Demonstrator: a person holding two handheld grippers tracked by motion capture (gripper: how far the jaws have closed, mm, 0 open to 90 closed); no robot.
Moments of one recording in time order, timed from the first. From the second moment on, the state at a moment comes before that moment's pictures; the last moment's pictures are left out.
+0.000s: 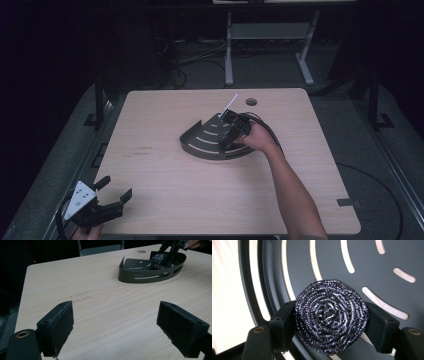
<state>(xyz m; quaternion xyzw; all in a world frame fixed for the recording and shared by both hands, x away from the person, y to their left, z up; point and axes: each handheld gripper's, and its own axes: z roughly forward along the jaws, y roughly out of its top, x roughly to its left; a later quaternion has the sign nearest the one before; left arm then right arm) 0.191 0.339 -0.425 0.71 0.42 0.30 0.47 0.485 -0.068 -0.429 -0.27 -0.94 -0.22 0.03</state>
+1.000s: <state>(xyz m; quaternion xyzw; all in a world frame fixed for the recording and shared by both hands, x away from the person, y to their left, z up) 0.194 0.336 -0.425 0.72 0.42 0.30 0.47 0.487 -0.077 -0.427 -0.28 -0.93 -0.22 0.03</state>
